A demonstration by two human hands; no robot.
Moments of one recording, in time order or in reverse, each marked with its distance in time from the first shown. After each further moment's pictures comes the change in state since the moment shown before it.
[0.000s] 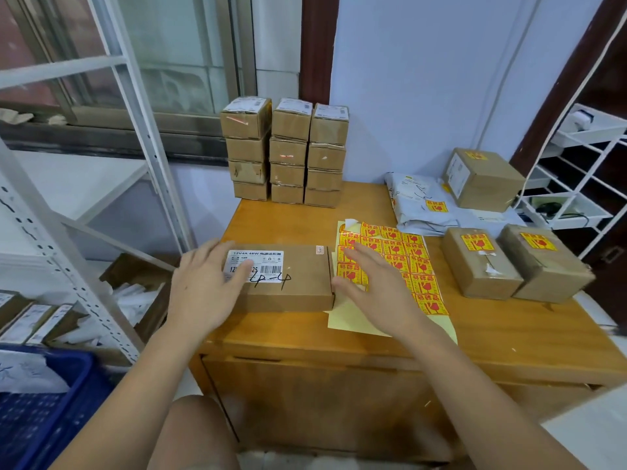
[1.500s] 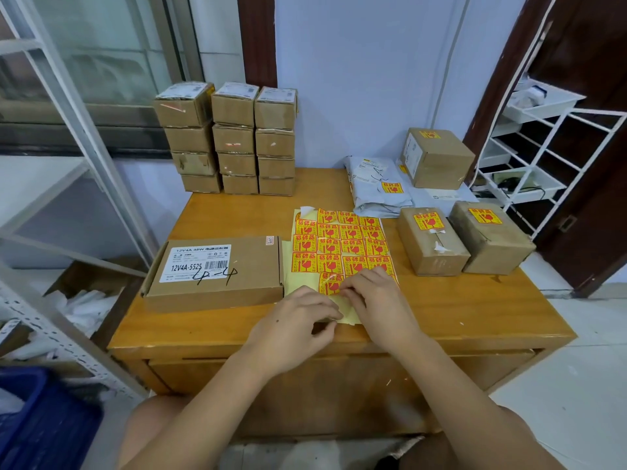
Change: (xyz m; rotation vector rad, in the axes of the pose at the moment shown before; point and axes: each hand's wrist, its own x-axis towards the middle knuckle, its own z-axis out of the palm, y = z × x) left_hand -0.059 0.124 0.117 -0.285 -0.259 0.709; right_hand -0.041 0.100 -0.001 -0.192 0.250 -0.242
